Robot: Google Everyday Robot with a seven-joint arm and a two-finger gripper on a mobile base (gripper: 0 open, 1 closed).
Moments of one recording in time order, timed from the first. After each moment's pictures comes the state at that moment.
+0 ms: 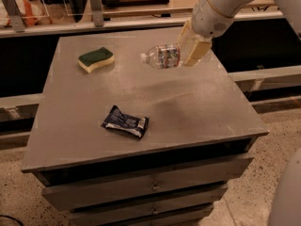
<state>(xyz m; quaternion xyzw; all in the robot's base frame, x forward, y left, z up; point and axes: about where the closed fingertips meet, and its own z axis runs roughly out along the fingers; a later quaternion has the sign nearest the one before) 0.638 -0.119 0.932 -0.76 0.60 0.02 0.25</state>
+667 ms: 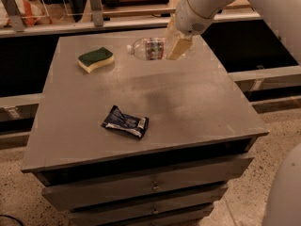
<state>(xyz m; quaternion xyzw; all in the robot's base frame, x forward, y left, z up) 0.676 -0.083 0.933 -0.73 0.62 -0.02 0.29</state>
